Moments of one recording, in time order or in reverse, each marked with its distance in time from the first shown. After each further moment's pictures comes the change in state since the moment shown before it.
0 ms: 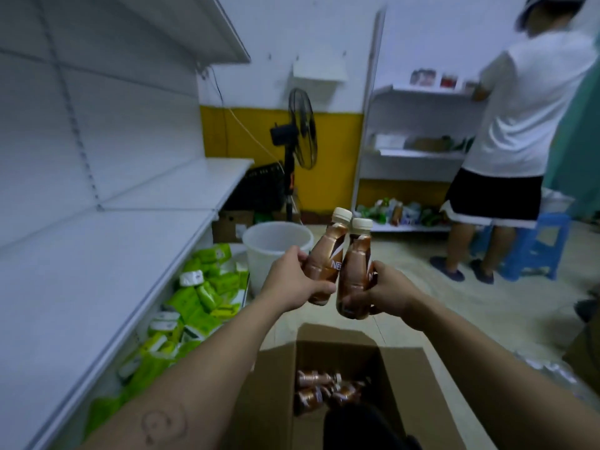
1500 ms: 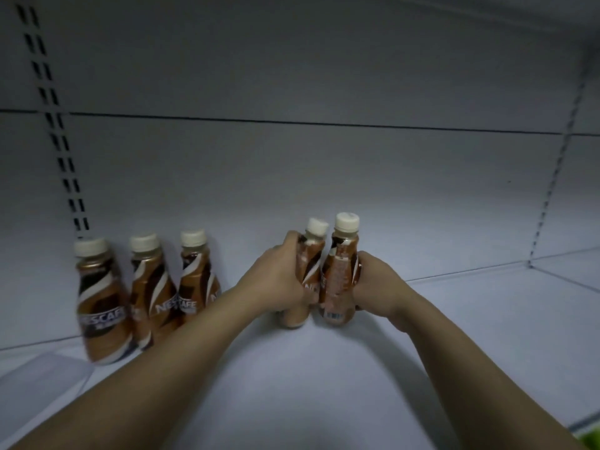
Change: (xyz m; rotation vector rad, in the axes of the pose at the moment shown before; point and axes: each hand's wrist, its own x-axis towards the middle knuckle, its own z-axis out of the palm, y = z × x) left_hand -0.358 0.002 -0.339 0.718 0.876 -0.747; right_hand -0.138 -0.334 0.373 0.067 -1.017 -0.880
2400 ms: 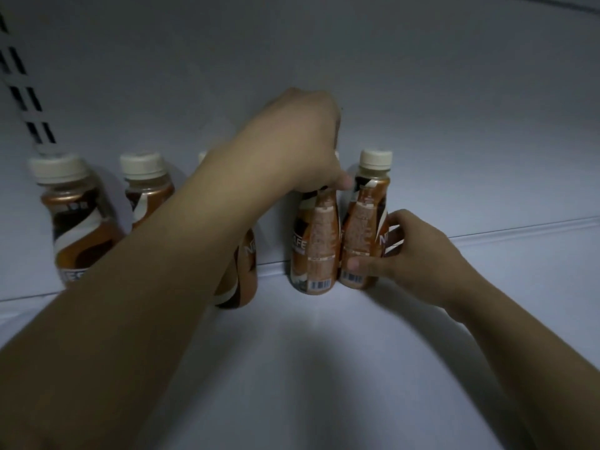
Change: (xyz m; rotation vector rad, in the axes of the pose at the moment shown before) left_hand 0.022 -0.005 -0.070 0.280 0.105 0.059; right_hand -0.003 -0.012 0.049 -0.198 0.069 0.038
